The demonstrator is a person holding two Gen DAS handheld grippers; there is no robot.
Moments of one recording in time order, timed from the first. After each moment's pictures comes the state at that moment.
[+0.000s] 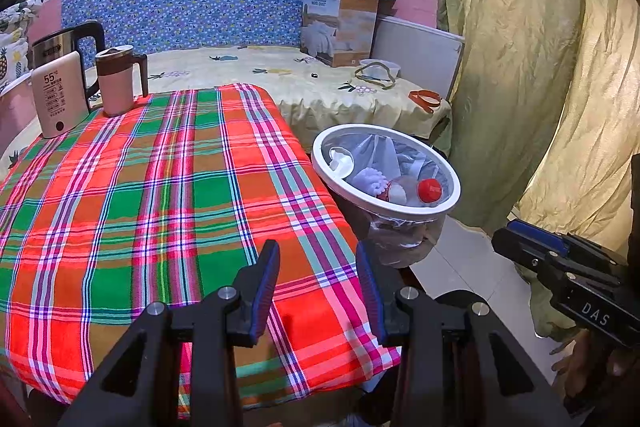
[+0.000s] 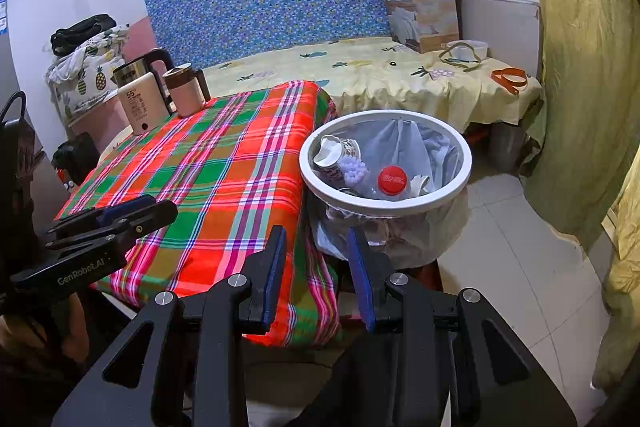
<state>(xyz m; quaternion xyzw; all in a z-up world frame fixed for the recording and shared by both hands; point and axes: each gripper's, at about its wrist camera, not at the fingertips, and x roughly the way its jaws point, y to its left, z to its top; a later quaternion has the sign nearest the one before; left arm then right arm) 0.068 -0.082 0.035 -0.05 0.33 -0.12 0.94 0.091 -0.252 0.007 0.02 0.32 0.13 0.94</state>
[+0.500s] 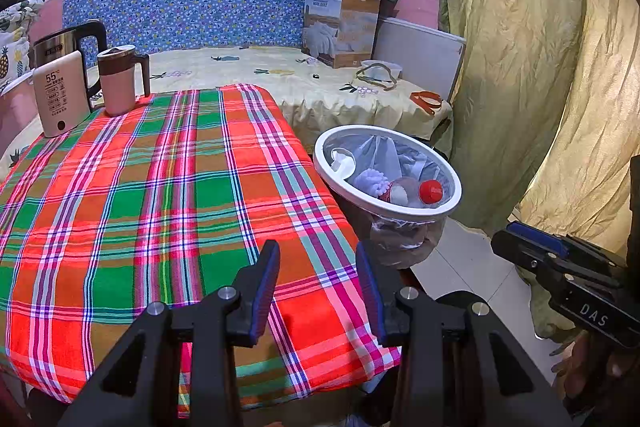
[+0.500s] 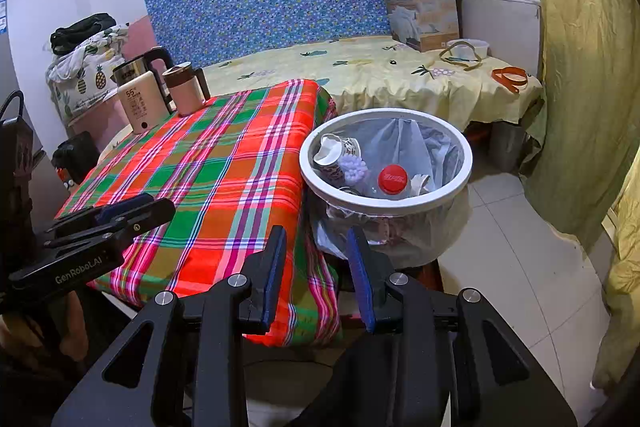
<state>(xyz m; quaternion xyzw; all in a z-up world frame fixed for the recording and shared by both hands) 0.067 -0.080 0.036 -0.05 0.33 -0.11 0.94 0.090 -0.251 0.007 0.02 0.32 0.13 0.94</state>
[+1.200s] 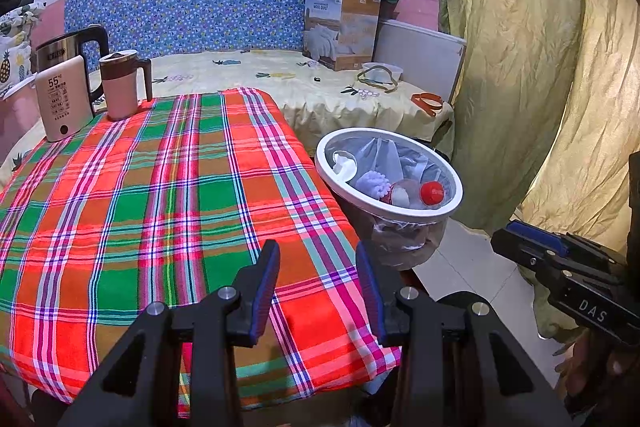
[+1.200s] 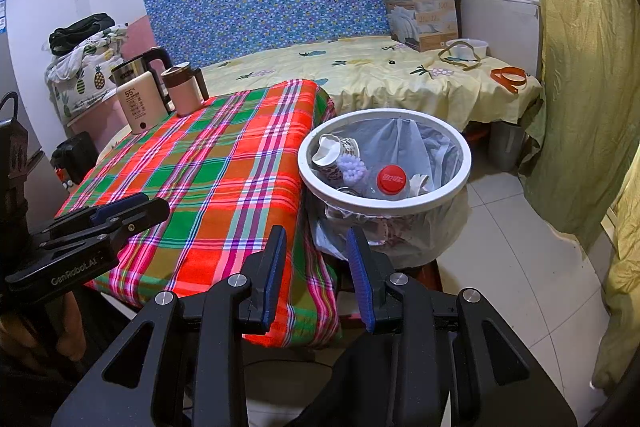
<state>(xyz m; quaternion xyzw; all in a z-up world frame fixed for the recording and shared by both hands) 0.065 -0.082 0.039 -0.04 0.32 -0.11 0.94 0.092 -0.252 0.007 0.02 0.32 0.13 0.94</state>
